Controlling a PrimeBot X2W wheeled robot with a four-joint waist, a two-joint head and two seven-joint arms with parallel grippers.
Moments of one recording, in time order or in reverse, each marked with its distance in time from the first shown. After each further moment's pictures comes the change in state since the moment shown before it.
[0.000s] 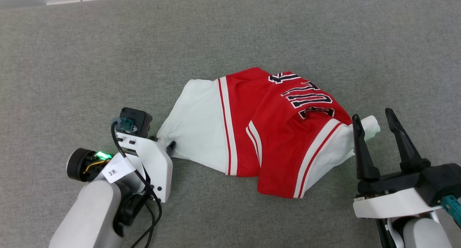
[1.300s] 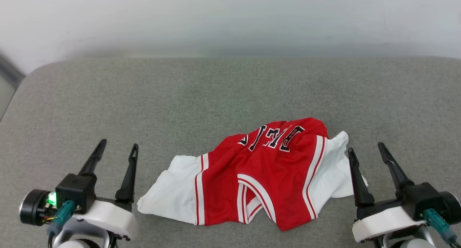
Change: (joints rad) left arm 0.329 0.061 0.156 -0.170 0.104 0.045 -0.766; right arm 0.074 0.000 -0.022 0.121 -0.056 0.000 0.008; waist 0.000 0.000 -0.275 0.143
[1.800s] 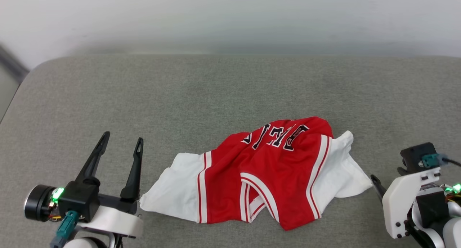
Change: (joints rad) left arm -0.010 -0.015 -0.014 0.012 0.044 -0.007 -0.164; right arm -0.052 -0.212 0.025 -0.147 0.126 0.000 0.924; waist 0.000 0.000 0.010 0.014
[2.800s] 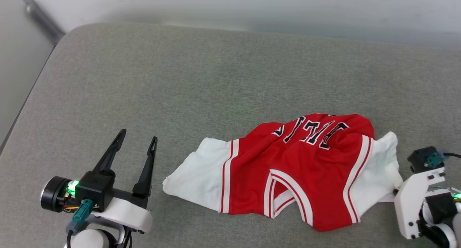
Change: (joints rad) left arm -0.076 -0.013 -0.060 0.100 -0.003 -0.035 0.001; right arm -0.080 -0.106 0.052 0.290 0.085 0.001 0.087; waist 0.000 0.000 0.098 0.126
